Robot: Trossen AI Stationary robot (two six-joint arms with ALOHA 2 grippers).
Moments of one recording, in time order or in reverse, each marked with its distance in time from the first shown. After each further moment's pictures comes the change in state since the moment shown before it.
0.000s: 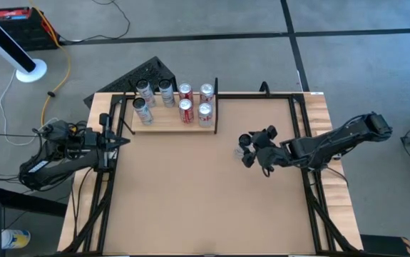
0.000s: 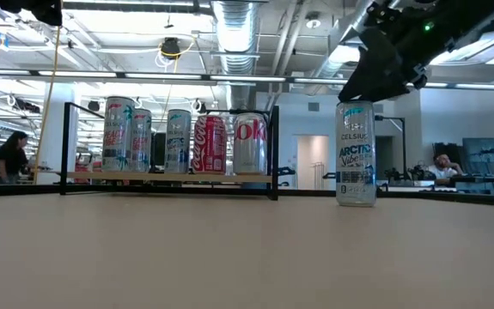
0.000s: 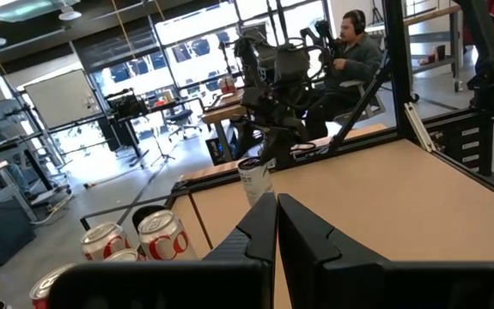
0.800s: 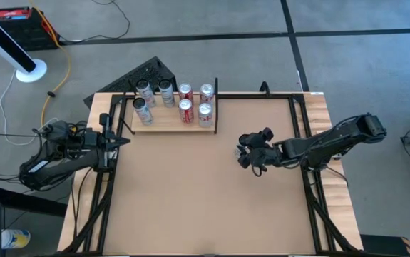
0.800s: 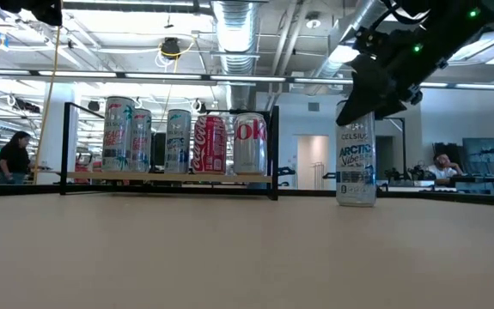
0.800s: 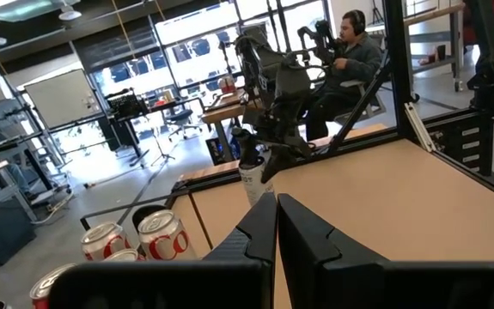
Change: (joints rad) left arm 0.000 0.000 0.000 0.000 0.000 0.000; right arm -0.039 0.106 0.001 -0.001 -0.060 0.039
